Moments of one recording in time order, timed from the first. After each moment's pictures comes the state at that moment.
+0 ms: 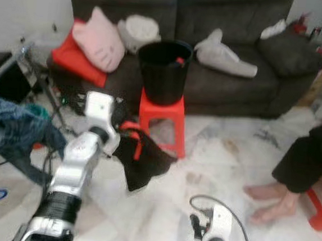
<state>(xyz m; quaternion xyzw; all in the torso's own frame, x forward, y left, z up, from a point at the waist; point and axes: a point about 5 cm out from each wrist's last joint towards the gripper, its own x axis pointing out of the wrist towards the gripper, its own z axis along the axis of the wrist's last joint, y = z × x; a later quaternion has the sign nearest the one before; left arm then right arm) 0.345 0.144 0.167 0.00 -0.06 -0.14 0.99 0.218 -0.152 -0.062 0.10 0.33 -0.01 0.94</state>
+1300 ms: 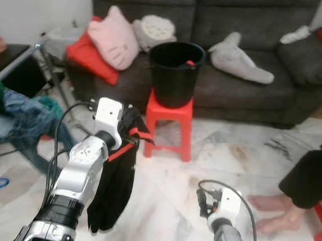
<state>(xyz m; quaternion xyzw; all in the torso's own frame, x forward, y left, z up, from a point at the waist) 0.339 0.134 0.162 0.01 -0.05 -0.19 0.98 0.252 -0.161 -0.030 0.10 0.22 -0.01 0.97</state>
